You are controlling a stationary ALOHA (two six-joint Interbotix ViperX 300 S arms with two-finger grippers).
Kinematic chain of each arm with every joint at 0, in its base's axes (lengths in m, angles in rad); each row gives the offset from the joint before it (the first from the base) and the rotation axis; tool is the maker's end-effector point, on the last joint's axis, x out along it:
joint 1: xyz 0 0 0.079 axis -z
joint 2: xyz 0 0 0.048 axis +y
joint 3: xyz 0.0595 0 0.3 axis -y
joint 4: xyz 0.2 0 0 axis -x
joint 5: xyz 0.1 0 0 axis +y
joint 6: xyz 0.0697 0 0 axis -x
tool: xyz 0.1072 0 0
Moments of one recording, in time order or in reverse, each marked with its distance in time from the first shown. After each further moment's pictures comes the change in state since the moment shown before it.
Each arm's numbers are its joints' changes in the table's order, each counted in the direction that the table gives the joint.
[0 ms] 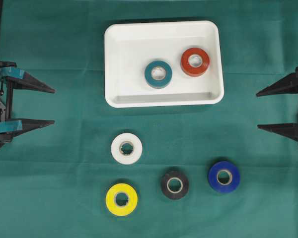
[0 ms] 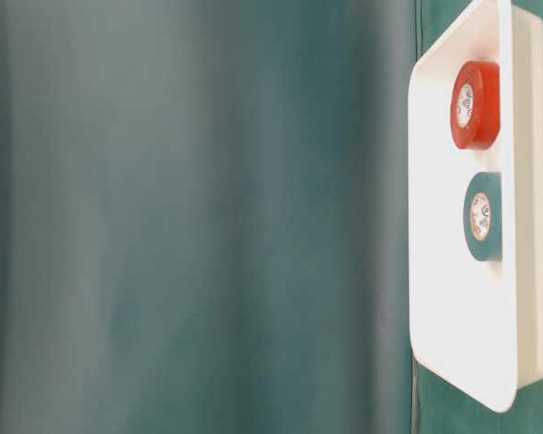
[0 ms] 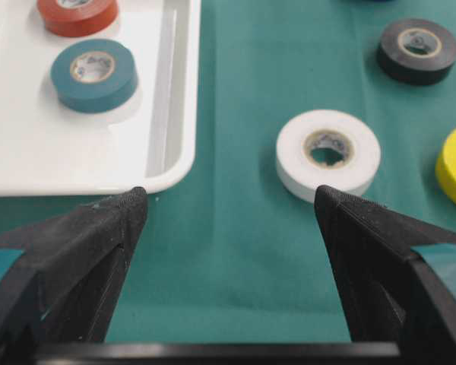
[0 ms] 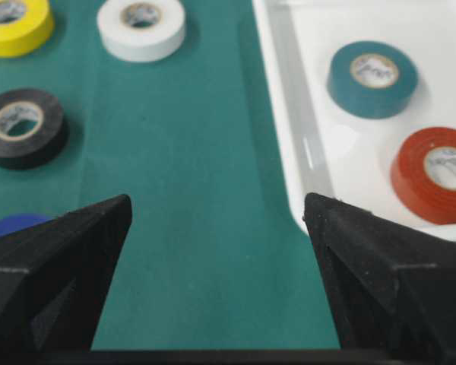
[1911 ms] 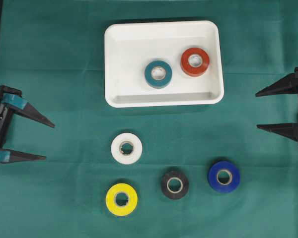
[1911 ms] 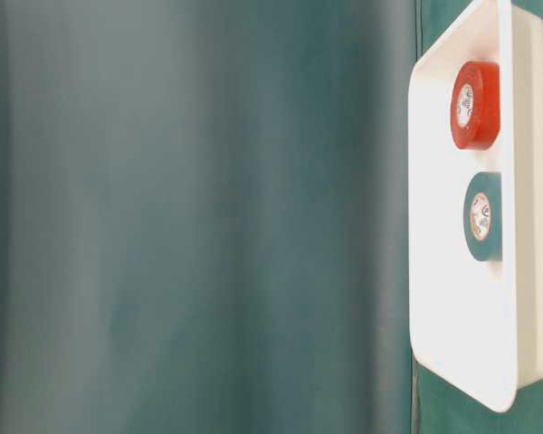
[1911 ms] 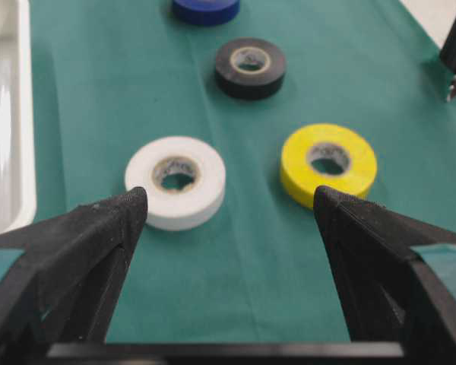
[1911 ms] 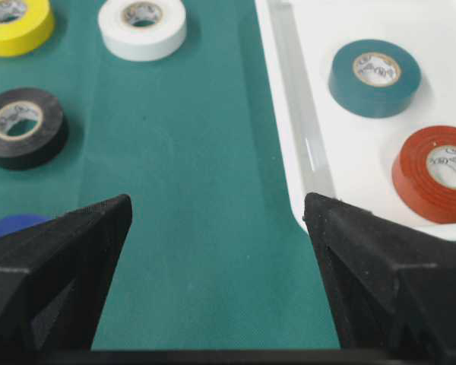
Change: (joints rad) left arm 0.276 0.048 0.014 0.000 -0.081 0.052; right arm 0.009 0.006 -0.005 0.000 -0.006 0.000
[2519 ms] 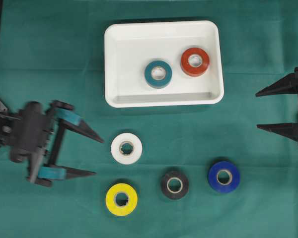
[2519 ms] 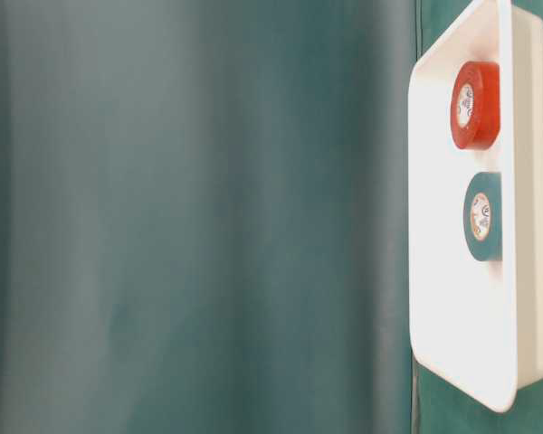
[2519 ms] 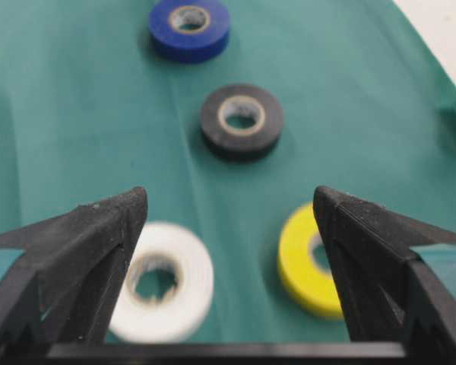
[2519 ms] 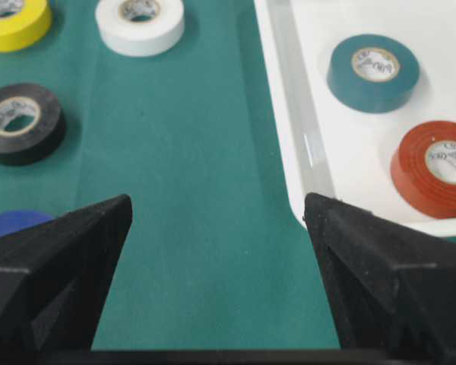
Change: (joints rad) left arm 0.018 0.538 0.288 0.000 -0.167 -0.008; right arm 0.000 0.000 0.000 0.000 0.011 0.000
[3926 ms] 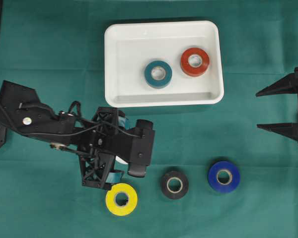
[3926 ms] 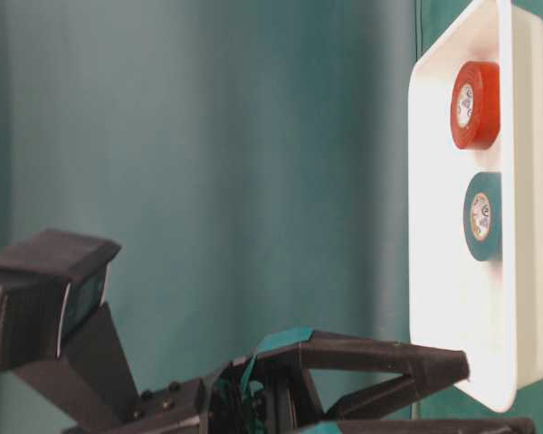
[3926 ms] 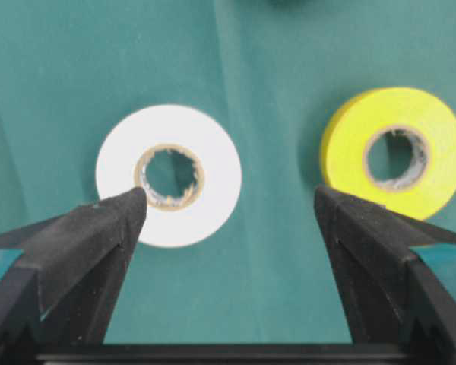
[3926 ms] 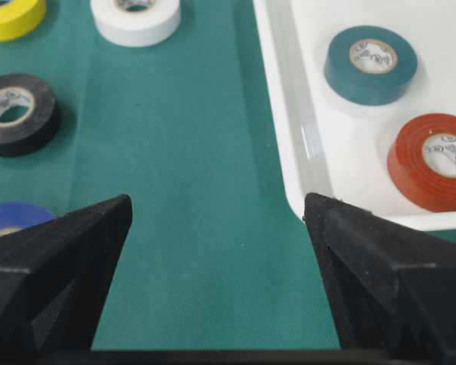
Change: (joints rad) left arm -0.049 0.420 0.584 -0.012 0.893 0.043; right arm -0.002 0.003 0.000 0.003 0.012 0.006
